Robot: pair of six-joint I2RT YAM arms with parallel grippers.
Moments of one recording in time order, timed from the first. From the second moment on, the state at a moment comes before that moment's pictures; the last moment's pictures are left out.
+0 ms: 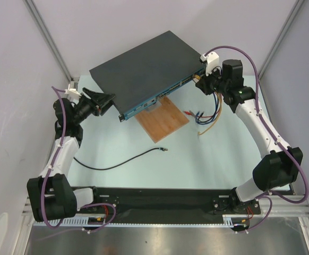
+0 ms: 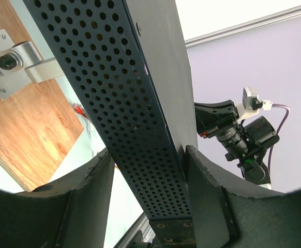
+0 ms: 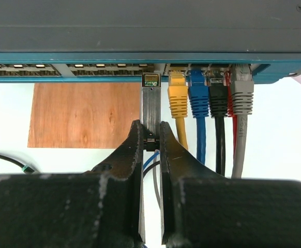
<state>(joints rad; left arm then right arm) 0.14 1.20 0.78 0.39 0.80 -1.21 0.26 1.53 1.51 -0.36 -0.31 -0.23</state>
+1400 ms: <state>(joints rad) 0.14 1.21 0.78 0.40 0.82 -1.22 0.26 1.53 1.48 -0.33 -0.33 -0.20</state>
